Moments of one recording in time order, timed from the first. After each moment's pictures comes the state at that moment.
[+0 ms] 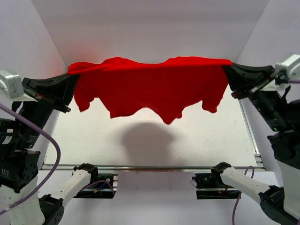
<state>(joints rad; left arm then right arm) -0.29 0.84 1.82 -0.56 0.21 -0.26 0.56 0.89 1.74 -0.42 -0.14 -0.16</state>
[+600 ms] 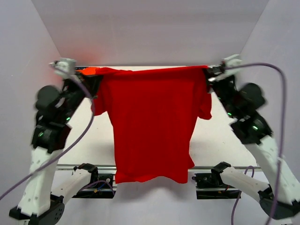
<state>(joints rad) -0.29 0.85 1.45 -0.45 0.12 -0.26 0.56 0.88 1.34 -0.21 0.10 -0.21</state>
